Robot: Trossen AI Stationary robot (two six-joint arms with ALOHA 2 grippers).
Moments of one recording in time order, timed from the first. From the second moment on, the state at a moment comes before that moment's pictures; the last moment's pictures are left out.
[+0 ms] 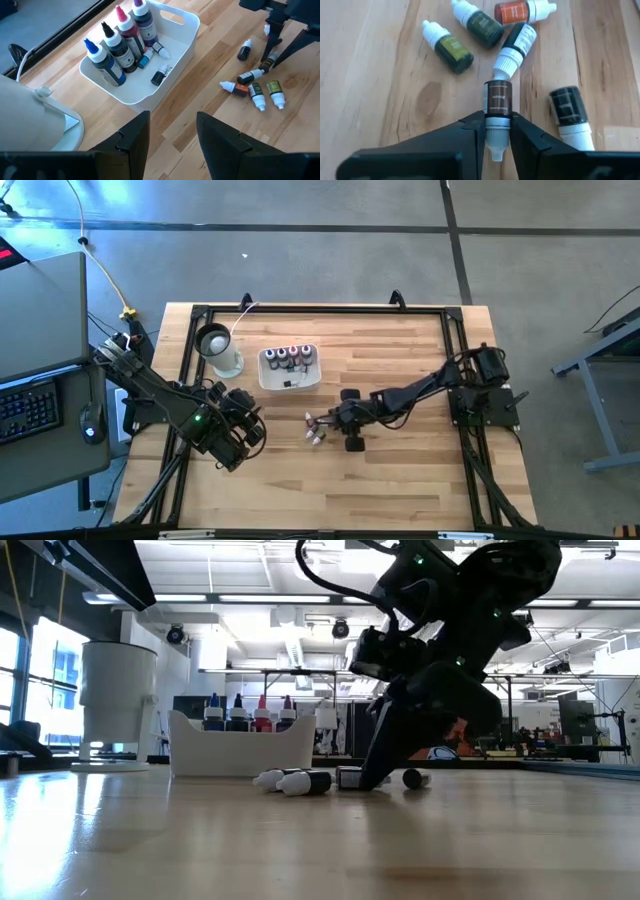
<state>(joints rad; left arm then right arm) -0.66 1.38 1.16 -1.28 -0.83 -1.36 0.16 1.86 0.90 0.09 0.03 0.09</state>
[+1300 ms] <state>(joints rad) -0.66 1.38 1.16 -1.28 -0.84 -1.36 -0.09 2.01 1.27 0.28 0.35 -0.30</state>
